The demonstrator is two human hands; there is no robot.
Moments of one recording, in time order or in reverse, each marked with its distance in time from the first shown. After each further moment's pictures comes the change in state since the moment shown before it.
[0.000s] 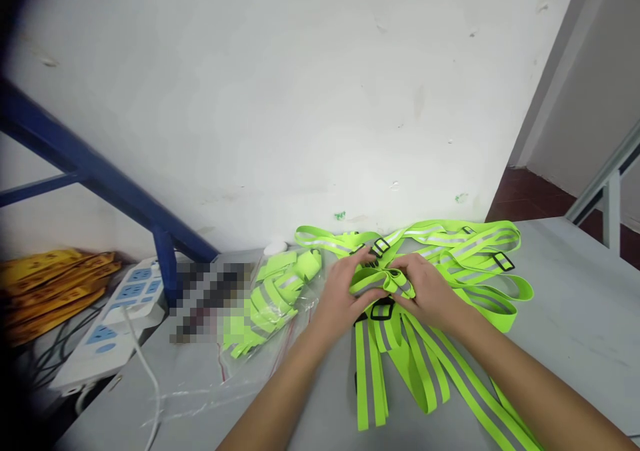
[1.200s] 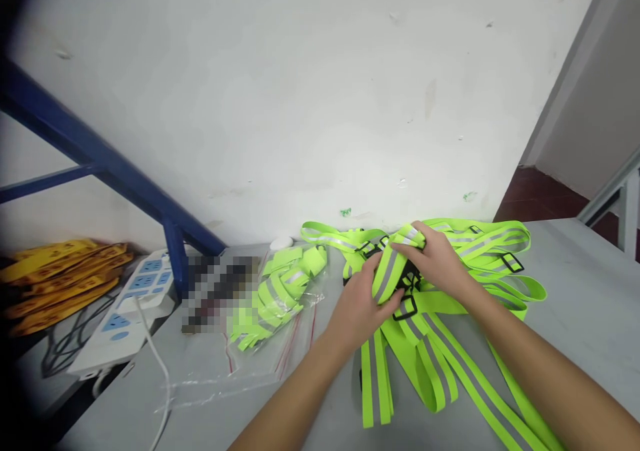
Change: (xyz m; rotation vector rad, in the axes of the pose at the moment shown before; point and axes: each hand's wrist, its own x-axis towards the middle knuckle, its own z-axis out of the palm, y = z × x) left_hand -0.006 0.023 0.015 0.108 -0.051 -0.081; right_hand 0.047 -0.007 -0.019 0.195 0.068 0.428
